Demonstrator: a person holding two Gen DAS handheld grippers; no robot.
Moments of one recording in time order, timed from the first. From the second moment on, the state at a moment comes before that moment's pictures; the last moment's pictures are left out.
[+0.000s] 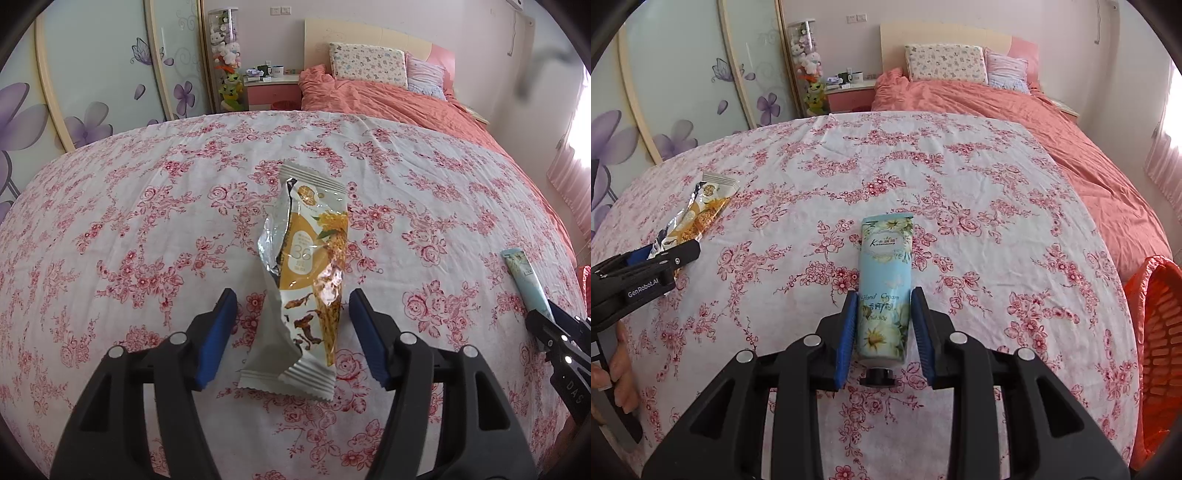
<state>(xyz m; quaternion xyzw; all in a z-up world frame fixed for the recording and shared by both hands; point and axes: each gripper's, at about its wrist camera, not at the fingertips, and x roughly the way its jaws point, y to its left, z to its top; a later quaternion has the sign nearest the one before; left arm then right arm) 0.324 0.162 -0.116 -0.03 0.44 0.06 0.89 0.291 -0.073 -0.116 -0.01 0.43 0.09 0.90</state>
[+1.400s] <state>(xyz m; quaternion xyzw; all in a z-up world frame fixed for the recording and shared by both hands) 0.318 0.146 -0.103 0.00 0.42 0.05 0.90 0.277 -0.098 -0.107 0.02 0.42 0.08 0.90</state>
